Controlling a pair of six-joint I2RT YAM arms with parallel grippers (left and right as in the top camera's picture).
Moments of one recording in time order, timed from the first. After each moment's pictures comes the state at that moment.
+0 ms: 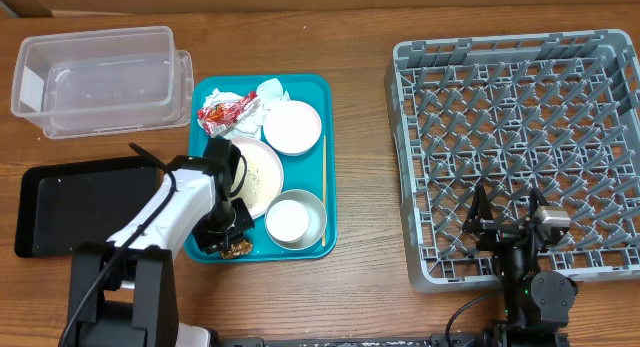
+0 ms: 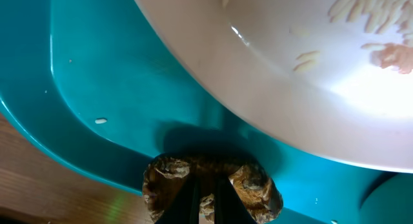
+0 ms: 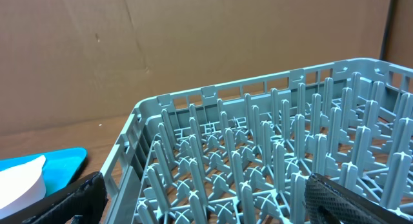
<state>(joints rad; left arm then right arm) -0.14 1.64 0.90 -1.02 0.01 -0.63 -0.09 0.01 0.02 -0.03 -0.06 0.17</state>
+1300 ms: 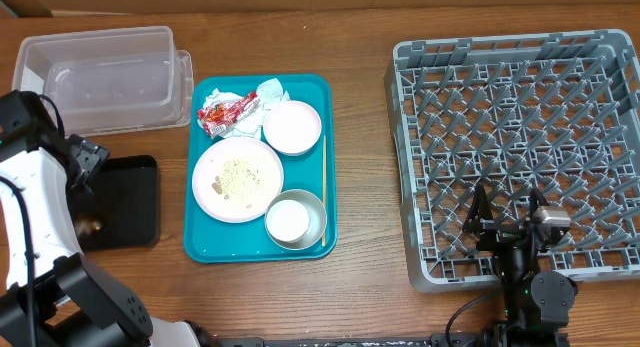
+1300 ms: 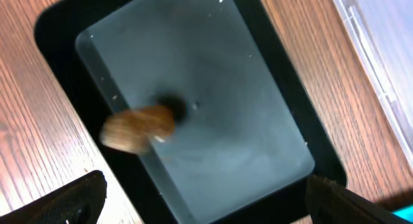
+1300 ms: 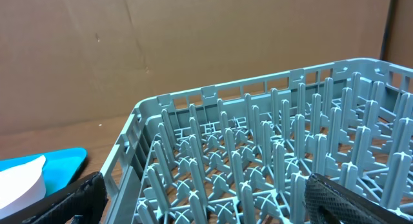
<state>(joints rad) 0.54 1.65 1.36 -1.00 -0.21 -0.61 -0.09 0.01 0.02 -0.03 -0.06 0.17</state>
